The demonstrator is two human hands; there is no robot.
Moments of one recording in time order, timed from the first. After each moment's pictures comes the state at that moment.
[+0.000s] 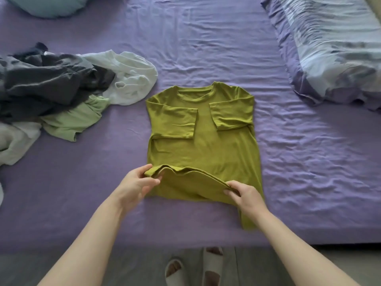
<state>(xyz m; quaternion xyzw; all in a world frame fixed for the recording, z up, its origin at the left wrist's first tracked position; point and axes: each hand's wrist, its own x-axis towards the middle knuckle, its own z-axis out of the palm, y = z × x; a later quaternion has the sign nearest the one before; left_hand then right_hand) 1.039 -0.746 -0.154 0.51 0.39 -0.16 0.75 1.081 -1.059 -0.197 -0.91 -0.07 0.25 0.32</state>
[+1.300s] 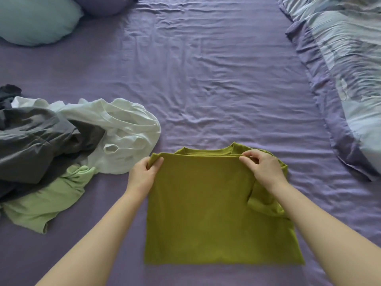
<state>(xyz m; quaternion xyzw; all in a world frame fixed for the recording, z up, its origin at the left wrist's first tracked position) 1.335 -0.655 -0.213 0.79 0.32 -0.05 0.52 1.432 -0.960 -0.204 -0.93 -0.02 0.14 0.35</state>
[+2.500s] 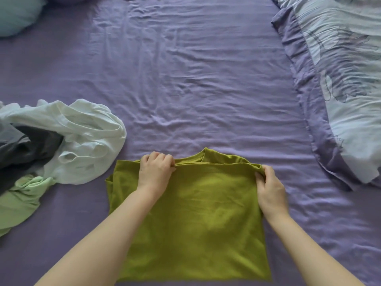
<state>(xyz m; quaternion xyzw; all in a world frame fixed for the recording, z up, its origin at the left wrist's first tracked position) 1.408 -0.762 -0.247 0.99 0.06 -0.03 0.10 1.427 -1.051 -0.244 -0.93 0.09 0.07 0.34</state>
